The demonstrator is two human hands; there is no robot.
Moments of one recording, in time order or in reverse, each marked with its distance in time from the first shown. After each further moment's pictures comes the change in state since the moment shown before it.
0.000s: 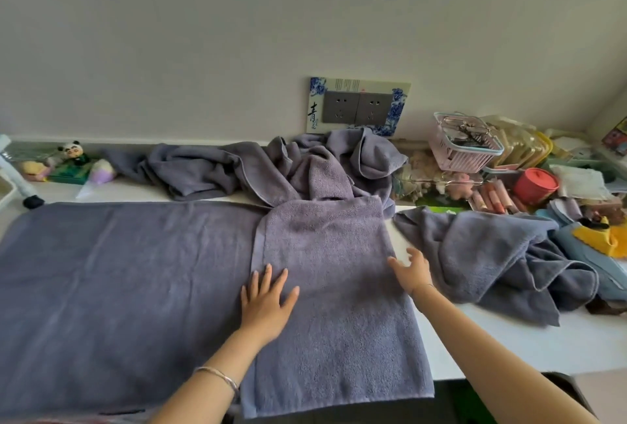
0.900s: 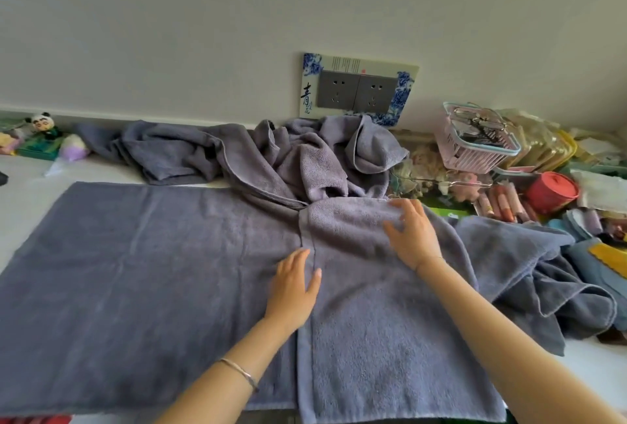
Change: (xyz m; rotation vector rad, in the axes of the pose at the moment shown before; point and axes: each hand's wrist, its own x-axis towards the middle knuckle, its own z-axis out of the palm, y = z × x) left_hand 0.040 0.087 0.032 -0.284 0.216 0.158; right_hand 0.044 -0.046 -0.043 -0.344 0.088 -0.618
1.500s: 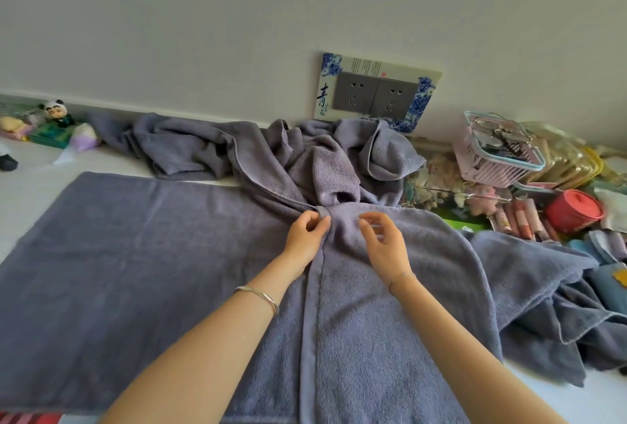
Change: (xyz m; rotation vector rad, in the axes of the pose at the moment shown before) left_hand 0.081 0.025 -0.029 -0.665 0.145 -0.163; right_hand -0.005 -0.042 0.056 0.615 -0.044 0.070
